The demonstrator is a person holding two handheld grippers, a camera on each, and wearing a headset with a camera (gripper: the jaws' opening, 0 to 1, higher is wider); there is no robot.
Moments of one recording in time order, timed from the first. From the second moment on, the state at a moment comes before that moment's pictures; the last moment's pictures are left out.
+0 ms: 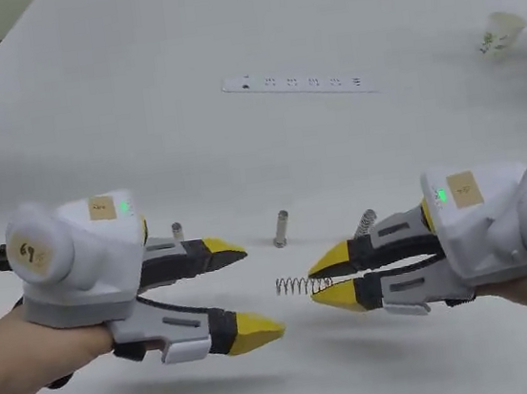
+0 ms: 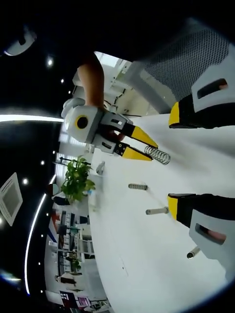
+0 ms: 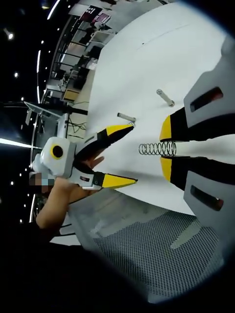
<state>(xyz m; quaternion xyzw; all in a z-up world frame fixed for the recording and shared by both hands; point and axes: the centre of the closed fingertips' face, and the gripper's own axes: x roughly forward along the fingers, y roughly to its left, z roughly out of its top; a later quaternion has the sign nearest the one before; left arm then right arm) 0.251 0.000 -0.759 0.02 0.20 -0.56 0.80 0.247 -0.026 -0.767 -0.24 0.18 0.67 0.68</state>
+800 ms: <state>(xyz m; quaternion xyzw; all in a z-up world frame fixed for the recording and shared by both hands) 0.249 -0.027 -0.761 0.03 0.18 -0.60 0.78 0.241 -0.026 -0.763 -0.23 0.17 0.68 0.67</state>
